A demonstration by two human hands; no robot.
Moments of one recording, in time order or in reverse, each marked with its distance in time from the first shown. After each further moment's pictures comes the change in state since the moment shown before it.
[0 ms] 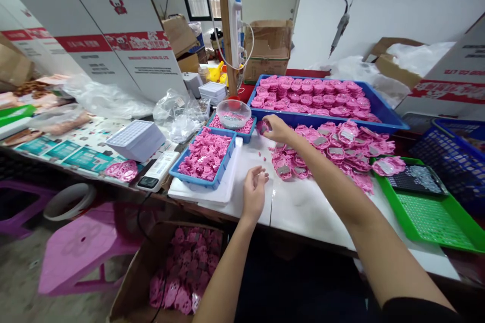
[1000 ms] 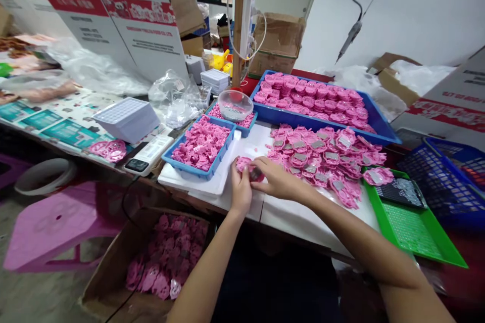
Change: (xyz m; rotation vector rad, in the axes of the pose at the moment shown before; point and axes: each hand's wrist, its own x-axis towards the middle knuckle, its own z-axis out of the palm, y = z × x) left_hand 0.006 0.002 -0.007 -0.129 0.218 -0.031; right_hand -0.141 -0.107 -0.028 0.321 -0.235 -0.230
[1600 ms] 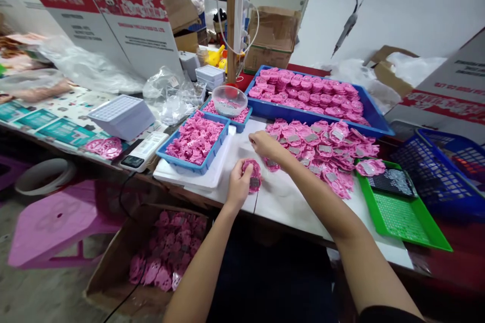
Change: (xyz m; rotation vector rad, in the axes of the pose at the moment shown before) left_hand -0.016 0.017 0.001 0.097 -0.264 -0.088; right_hand 0.072 0.056 -0.004 -0.277 0.013 0.252
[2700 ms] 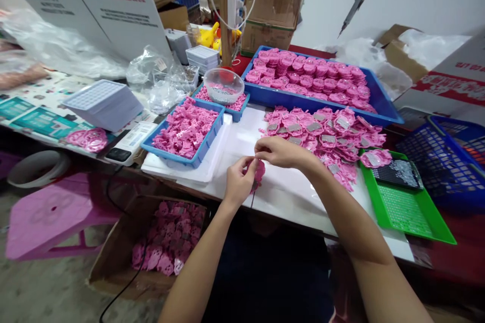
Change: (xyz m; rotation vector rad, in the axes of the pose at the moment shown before) left_hand -0.009 -0.001 0.003 0.212 0.002 0.057; right_hand -0.069 -0.015 -0.036 0.327 -0.230 -0.107
